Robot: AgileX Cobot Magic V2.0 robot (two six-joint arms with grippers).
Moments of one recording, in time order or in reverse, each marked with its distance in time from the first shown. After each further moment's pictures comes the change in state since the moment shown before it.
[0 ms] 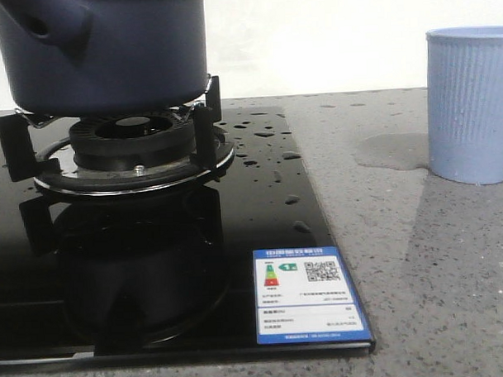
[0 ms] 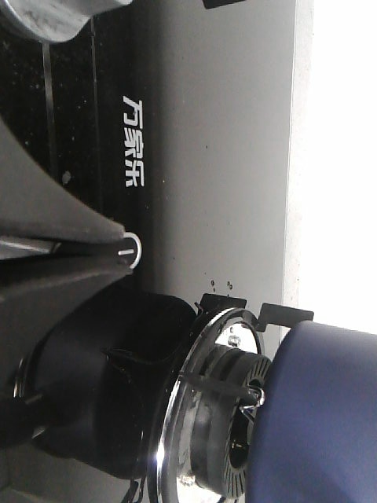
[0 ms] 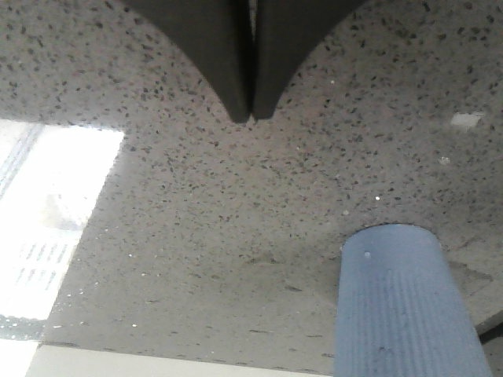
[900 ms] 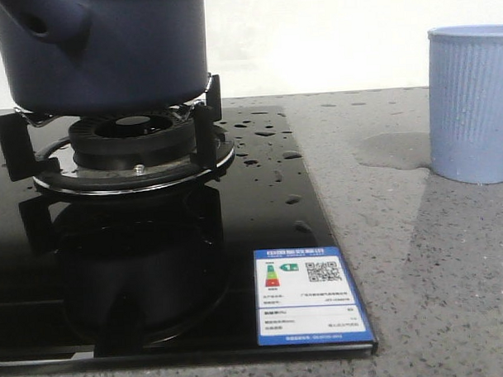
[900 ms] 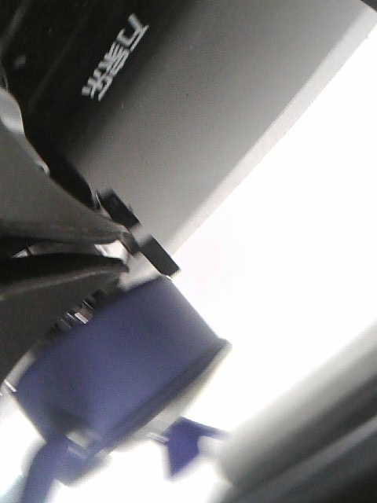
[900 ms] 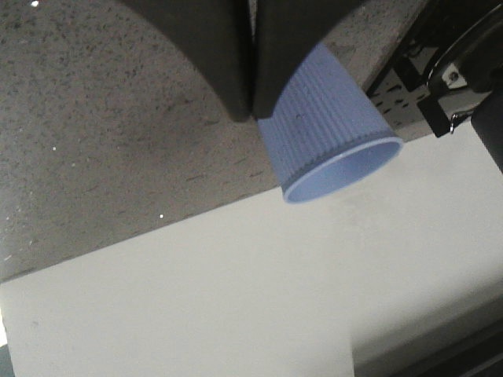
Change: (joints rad) left arm 0.002 0.000 0.000 -0.776 -0.231 0.000; right arm 0.000 0.000 -0.009 0.478 -0.327 0.000
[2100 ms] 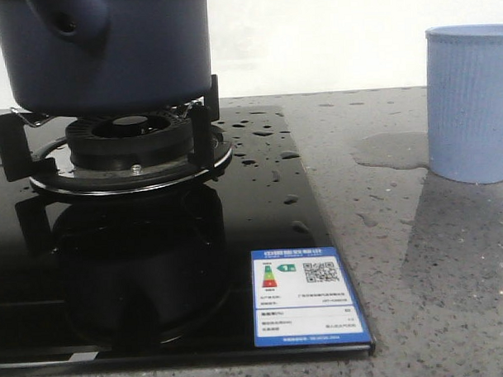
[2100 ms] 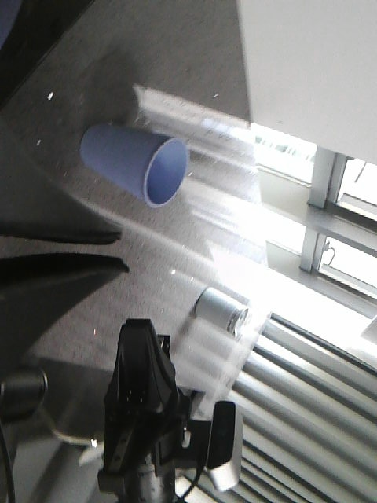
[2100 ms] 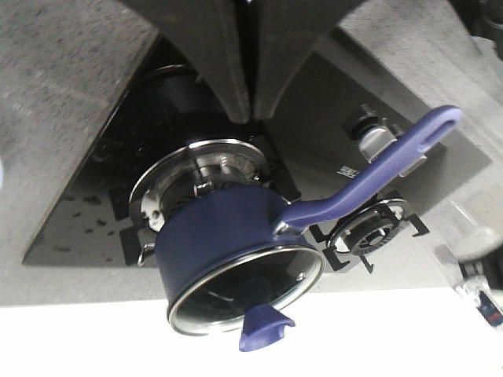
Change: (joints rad) left arm 0.000 0.766 -0.767 -0.496 1.037 0.924; right arm 0.000 0.469 -0.636 0.717 0.814 -0.706
